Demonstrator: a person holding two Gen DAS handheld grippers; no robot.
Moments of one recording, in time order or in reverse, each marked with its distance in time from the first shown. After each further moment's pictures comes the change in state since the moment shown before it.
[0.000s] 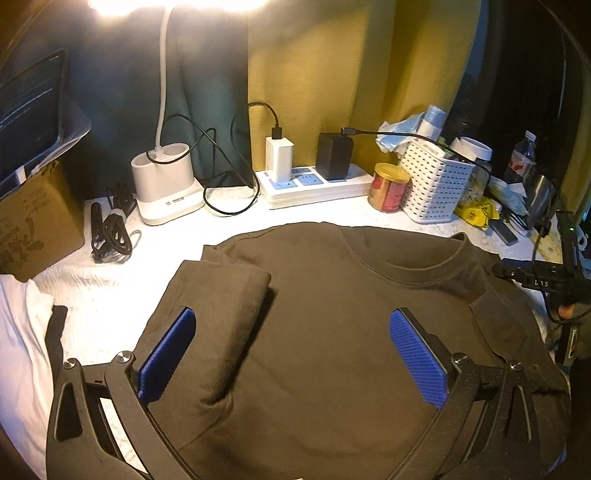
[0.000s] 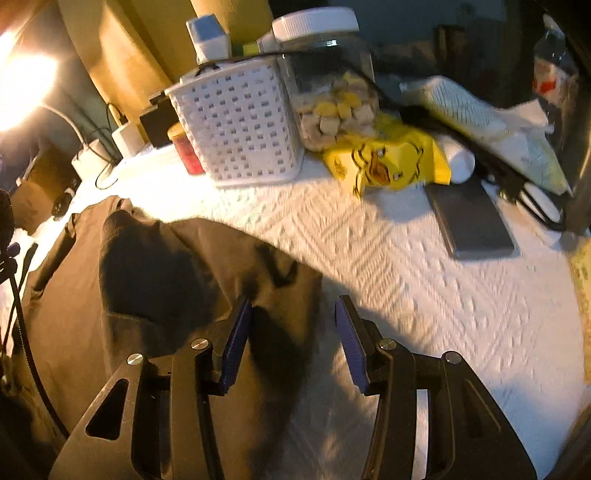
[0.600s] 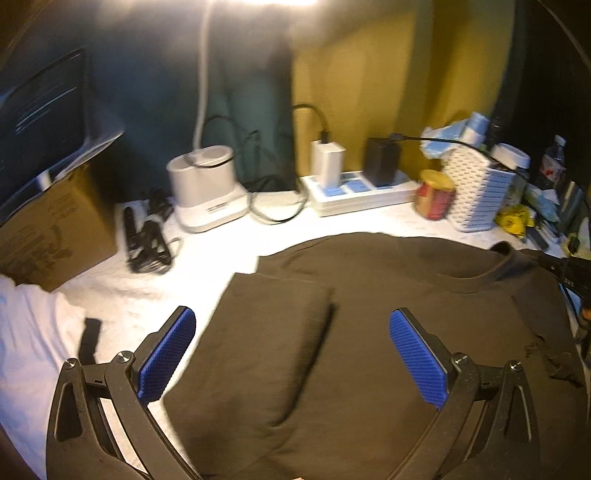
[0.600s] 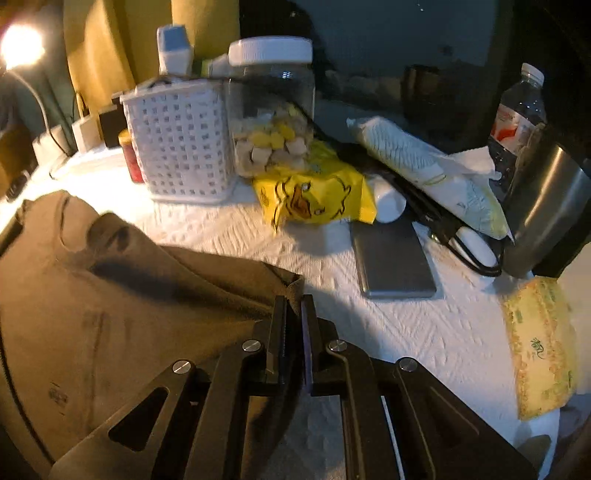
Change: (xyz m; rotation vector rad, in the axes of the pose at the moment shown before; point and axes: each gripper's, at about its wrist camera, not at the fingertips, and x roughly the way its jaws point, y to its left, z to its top) left arm 0.005 0.036 0.009 -0.016 0.009 0.127; right arm -0.001 -0.017 0.008 -0.112 -0.064 -0.253
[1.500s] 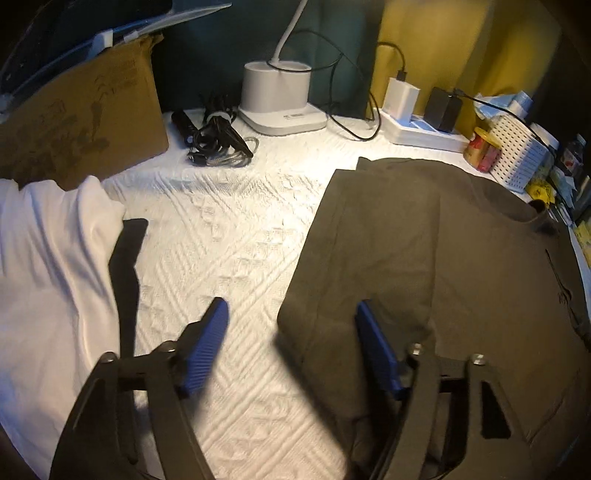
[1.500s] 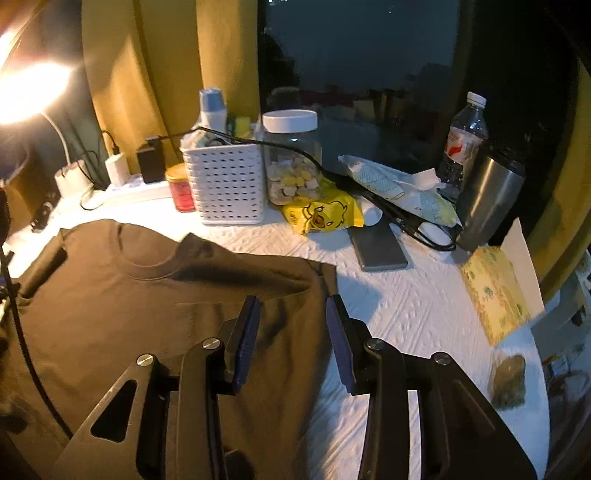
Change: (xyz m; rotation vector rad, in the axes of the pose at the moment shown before) left arm 0.013 0.085 -0.064 -0.065 0.139 -0.043; right arm -0.112 0.034 -0.016 0.114 -0.073 -0.023
